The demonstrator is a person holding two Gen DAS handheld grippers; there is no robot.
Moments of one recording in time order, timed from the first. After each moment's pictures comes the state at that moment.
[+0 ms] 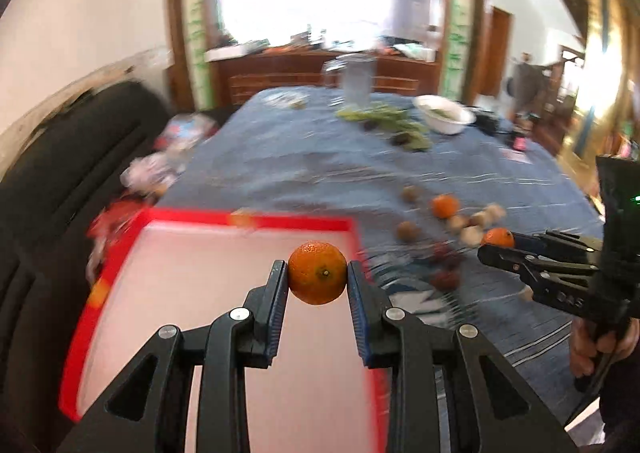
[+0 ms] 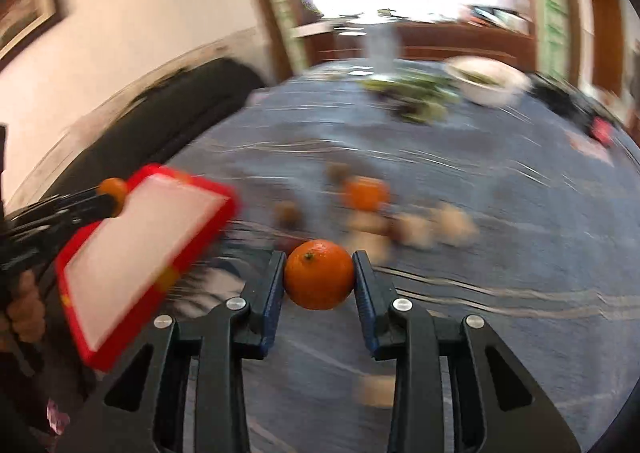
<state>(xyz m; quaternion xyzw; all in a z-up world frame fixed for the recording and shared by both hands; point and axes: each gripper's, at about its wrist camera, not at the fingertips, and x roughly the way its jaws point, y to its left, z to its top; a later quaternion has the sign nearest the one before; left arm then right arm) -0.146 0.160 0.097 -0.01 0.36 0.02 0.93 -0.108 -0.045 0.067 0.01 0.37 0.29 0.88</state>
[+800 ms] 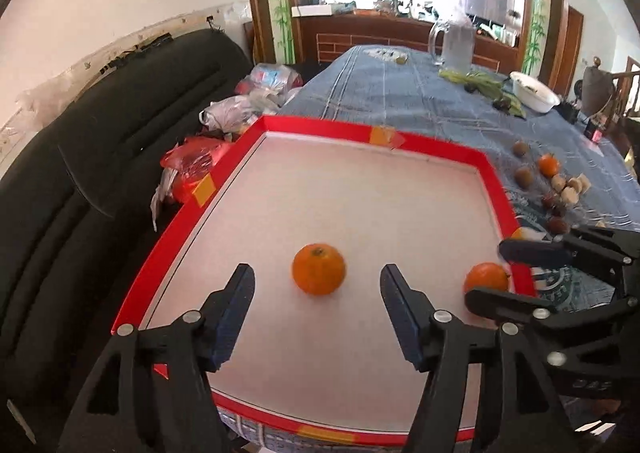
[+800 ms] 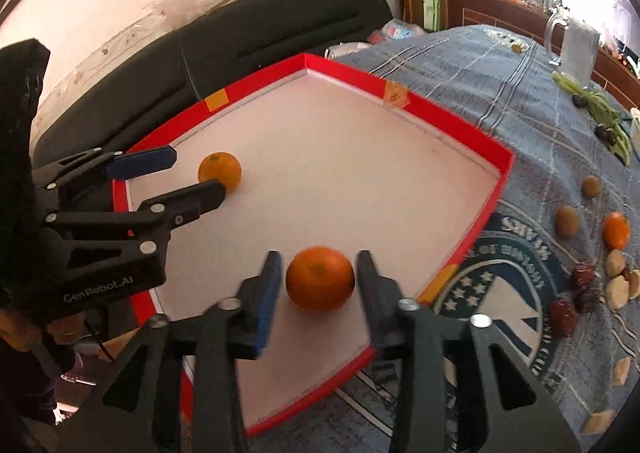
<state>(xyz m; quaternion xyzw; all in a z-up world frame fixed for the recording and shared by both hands) -0.183 0.225 0.053 -0.03 0.40 0.13 0.91 -0.155 0.131 0.040 -0.11 0.42 0.41 0.80</state>
